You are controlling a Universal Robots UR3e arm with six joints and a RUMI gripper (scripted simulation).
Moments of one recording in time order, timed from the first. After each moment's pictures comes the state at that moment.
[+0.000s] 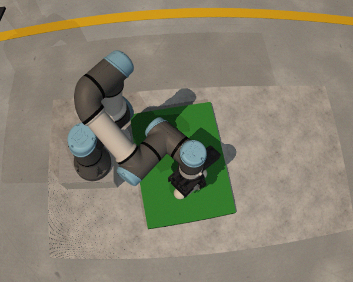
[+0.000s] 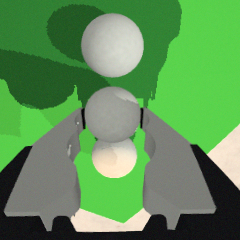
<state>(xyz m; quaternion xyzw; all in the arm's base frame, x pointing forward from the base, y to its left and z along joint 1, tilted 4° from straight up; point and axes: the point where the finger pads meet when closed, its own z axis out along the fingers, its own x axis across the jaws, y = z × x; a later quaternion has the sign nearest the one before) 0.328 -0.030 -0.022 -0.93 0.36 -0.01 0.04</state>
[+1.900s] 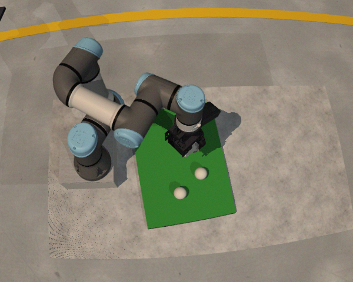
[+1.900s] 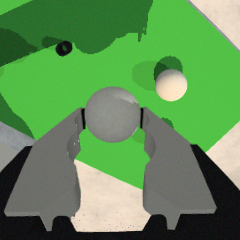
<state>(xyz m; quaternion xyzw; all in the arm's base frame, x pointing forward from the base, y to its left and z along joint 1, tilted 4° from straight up) 0.309 0.059 0.082 -0.93 0.36 -0.01 0.04</state>
